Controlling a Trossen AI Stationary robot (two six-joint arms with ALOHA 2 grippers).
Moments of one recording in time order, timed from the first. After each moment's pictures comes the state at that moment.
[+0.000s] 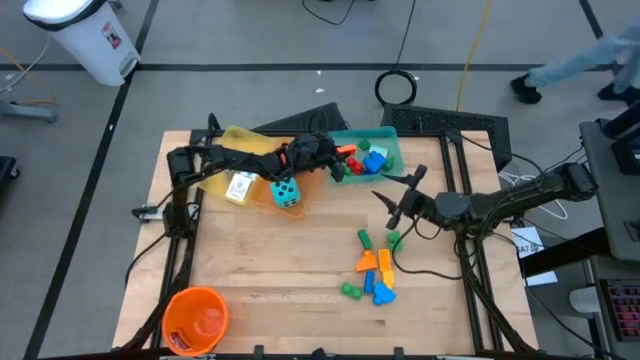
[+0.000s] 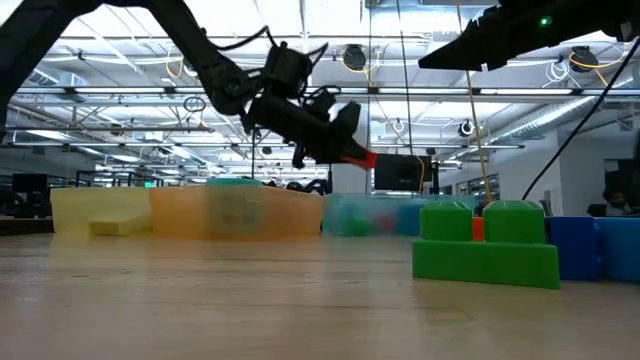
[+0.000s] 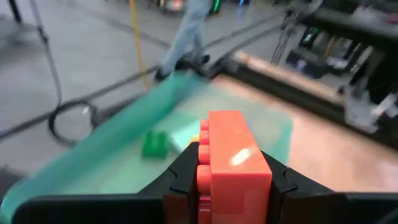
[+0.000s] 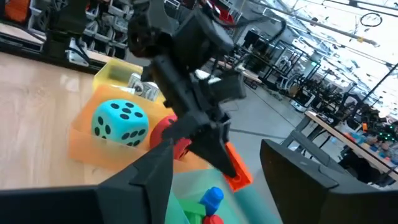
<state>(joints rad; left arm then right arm) 0.37 1.98 1.15 0.57 -0.07 -0.22 0.21 0.92 0.45 0.41 0.75 -0.40</state>
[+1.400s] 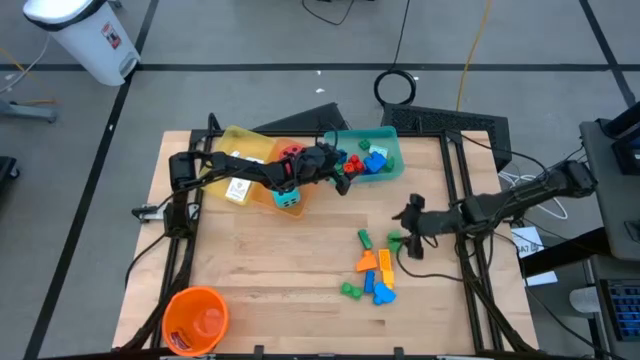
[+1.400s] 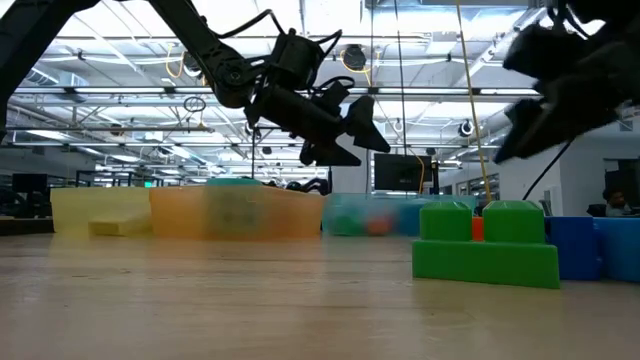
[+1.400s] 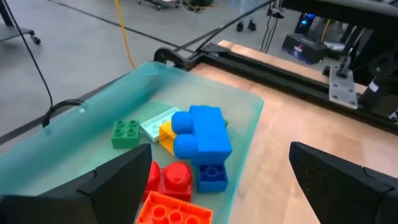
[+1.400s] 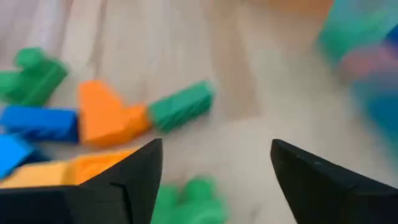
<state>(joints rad) 0.28 1.98 1.17 0.53 -0.14 -0.19 0.27 0.86 0.45 -0.35 0.30 0.25</state>
